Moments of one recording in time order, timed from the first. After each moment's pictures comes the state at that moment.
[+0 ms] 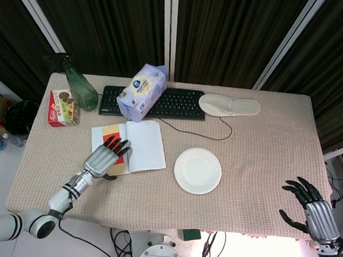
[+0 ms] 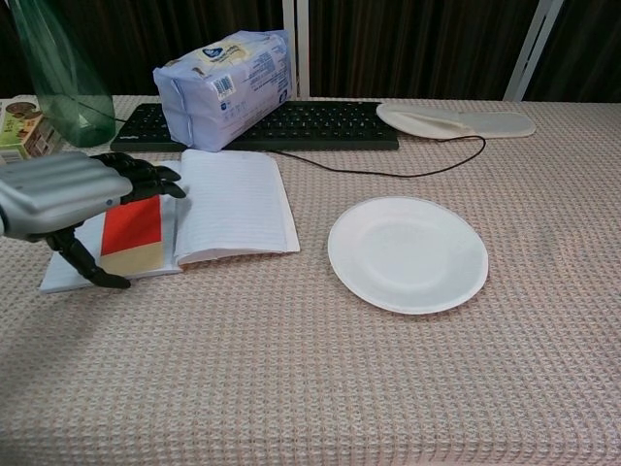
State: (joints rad) left arm -0.64 -1.50 0.03 -1.44 1.33 1.00 0.47; right arm 0.03 -1.26 -0.07 -1.32 -1.74 1.66 0.37
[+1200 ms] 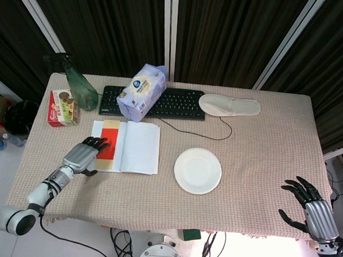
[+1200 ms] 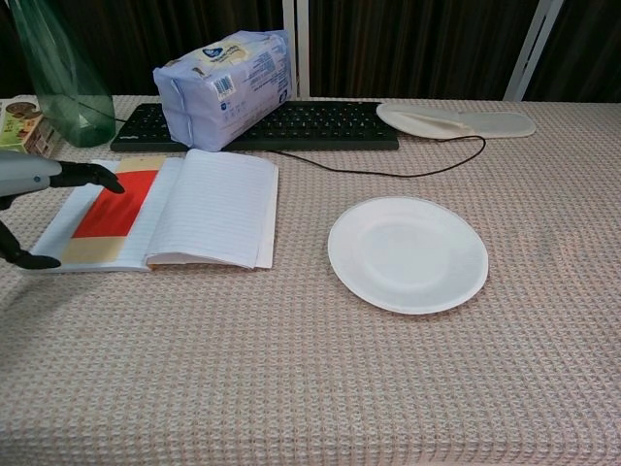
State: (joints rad) left arm -0.62 -1.28 -0.01 -1.58 1.18 0.83 0.24; right arm 0.03 -1.26 -0.07 -1.33 -1.75 1.66 0.36
